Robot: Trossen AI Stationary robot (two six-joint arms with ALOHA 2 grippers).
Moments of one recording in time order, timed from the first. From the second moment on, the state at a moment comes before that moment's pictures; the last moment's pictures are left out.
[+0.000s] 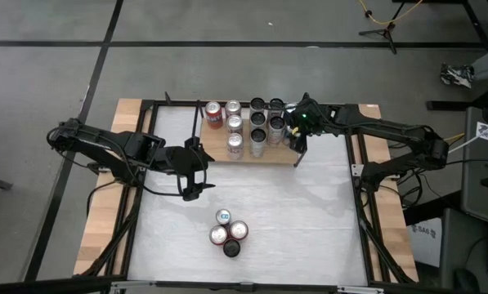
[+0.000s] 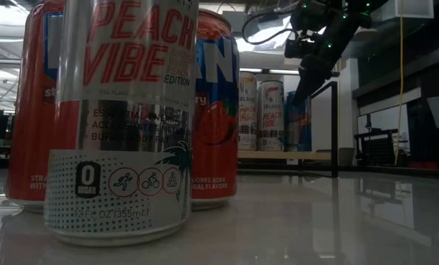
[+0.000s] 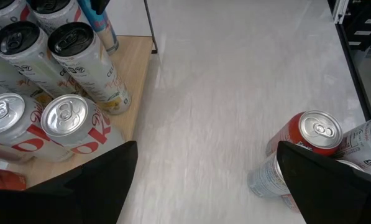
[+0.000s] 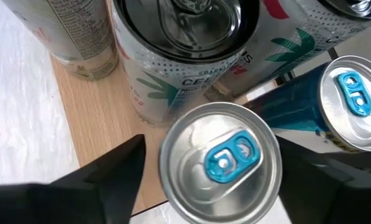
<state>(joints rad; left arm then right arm) -0.24 1.25 1.29 -0.82 -0.28 -0.23 -0.42 1.33 1.05 -0.65 0.10 -0.19</state>
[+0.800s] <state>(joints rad) -0.24 1.25 1.29 -0.82 -0.28 -0.23 -0.42 1.29 1.05 -0.65 0.14 -0.19</state>
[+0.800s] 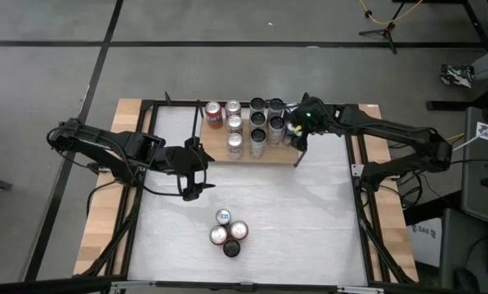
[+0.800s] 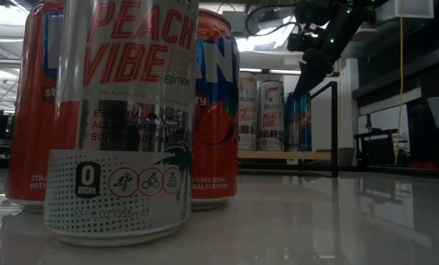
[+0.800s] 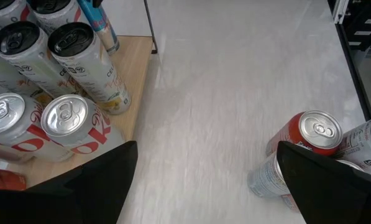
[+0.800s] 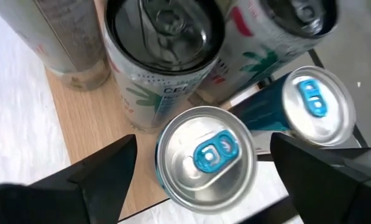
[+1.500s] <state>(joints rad) -0.24 1.25 1.29 -0.73 -0.27 -0.24 -0.42 1.04 1.05 -0.65 0.10 -0.12</state>
